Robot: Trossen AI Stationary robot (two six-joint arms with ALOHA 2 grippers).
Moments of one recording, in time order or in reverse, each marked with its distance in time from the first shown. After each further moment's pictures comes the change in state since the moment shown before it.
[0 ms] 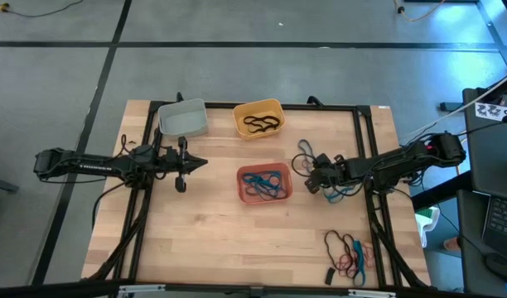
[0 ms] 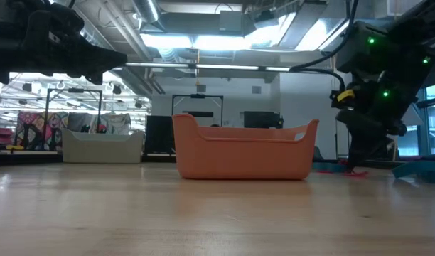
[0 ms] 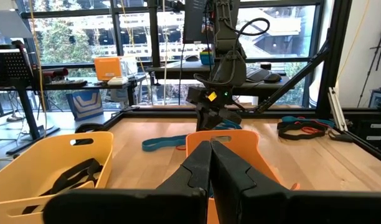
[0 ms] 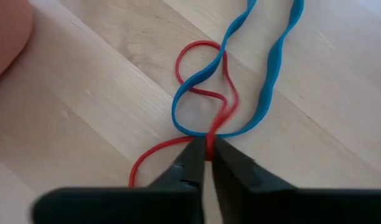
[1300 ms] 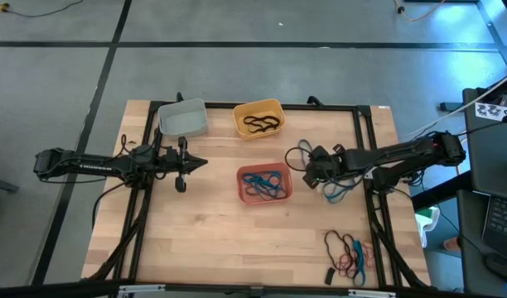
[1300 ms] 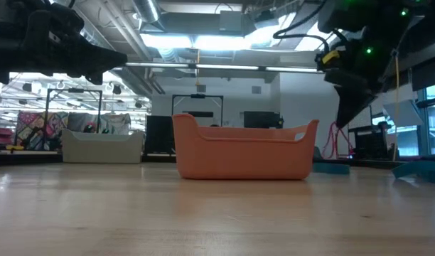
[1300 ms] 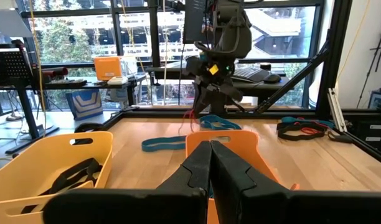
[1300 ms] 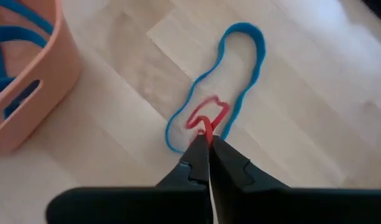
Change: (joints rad) left arm 0.000 0.000 0.000 0.001 0.000 -0.005; right arm 0.004 0.000 0.330 -0.418 0.039 -0.072
